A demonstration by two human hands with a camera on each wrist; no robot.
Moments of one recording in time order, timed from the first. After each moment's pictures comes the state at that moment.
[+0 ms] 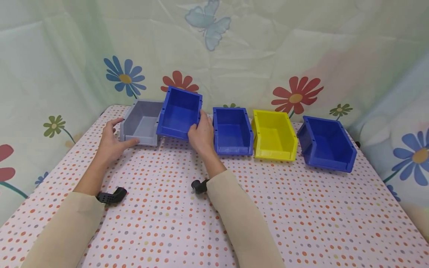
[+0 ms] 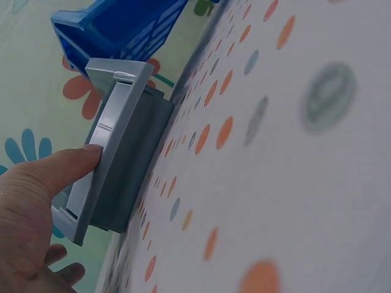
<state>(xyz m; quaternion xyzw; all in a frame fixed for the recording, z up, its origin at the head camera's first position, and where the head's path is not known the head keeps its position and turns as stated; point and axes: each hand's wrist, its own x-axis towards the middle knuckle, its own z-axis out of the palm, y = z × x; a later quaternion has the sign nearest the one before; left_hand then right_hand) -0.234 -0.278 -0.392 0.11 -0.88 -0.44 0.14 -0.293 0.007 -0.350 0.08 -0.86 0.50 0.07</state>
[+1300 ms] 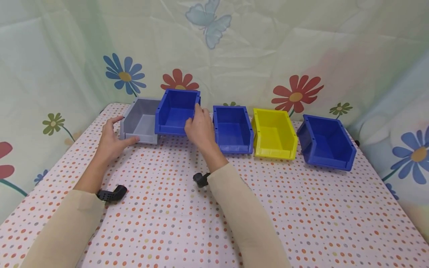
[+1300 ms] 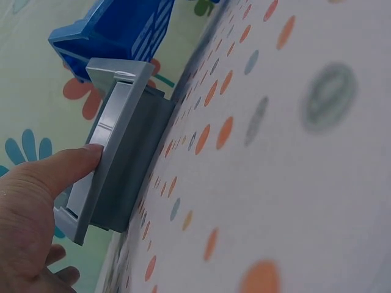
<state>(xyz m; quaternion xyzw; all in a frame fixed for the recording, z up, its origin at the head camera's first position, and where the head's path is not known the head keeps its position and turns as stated) -0.235 -0.277 -0.390 0.11 -0.88 -0.44 0.14 -0.289 0.004 -0.322 0.11 -0.92 0.37 0.07</state>
